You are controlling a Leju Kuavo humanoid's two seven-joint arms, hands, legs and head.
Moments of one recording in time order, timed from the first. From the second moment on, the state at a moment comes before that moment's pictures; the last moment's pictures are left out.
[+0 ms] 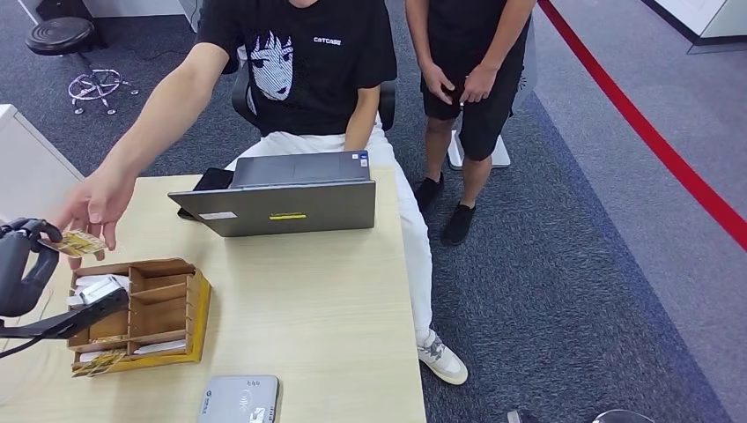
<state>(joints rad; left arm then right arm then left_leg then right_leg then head) -0.14 0.51 -0.12 -1.74 -1.13 -0.08 -0.04 0.37 0.30 -0.41 -1.16 0.03 0.43 -0.07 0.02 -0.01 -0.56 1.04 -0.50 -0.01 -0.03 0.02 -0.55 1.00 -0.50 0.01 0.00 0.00</state>
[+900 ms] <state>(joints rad) -0.03 0.38 0.01 -1.82 -1.05 0.13 -0.15 0.40 0.30 -0.38 -1.17 -0.06 0.37 -0.08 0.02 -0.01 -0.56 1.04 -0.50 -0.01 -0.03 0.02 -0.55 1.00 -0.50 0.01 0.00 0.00</state>
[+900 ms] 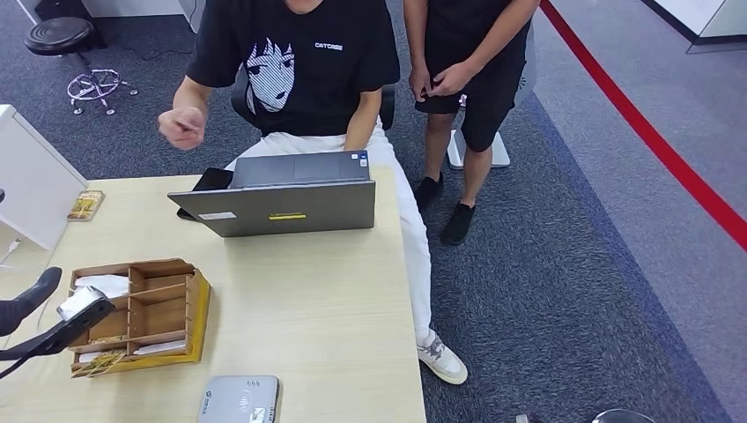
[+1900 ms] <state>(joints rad) 0.28 -0.31 0.80 -2.30 -0.27 -0.01 -0.58 0.54 0.30 -0.27 -1.40 -0.27 0.27 -0.01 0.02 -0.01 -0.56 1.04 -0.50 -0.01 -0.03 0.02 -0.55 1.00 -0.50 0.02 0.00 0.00</state>
